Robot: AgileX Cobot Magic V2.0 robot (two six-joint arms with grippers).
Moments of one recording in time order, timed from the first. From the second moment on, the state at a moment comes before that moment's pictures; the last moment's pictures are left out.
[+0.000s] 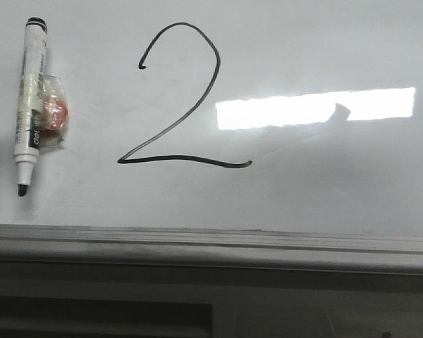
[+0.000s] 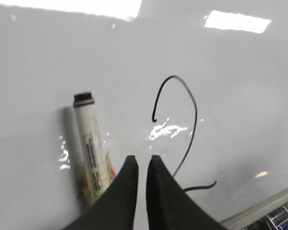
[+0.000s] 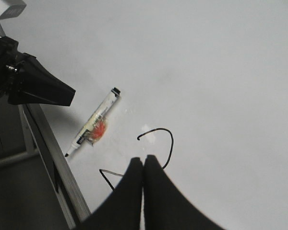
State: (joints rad) left arm -0.68 0.67 -0.43 -0.42 0.05 0.09; right arm 1.15 0.77 -1.03 -0.48 0.69 0.23
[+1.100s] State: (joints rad) left arm -0.68 0.21 -0.19 -0.12 -0.06 0.09; right arm 1.15 -0.01 -0.46 -0.50 0.67 0.40
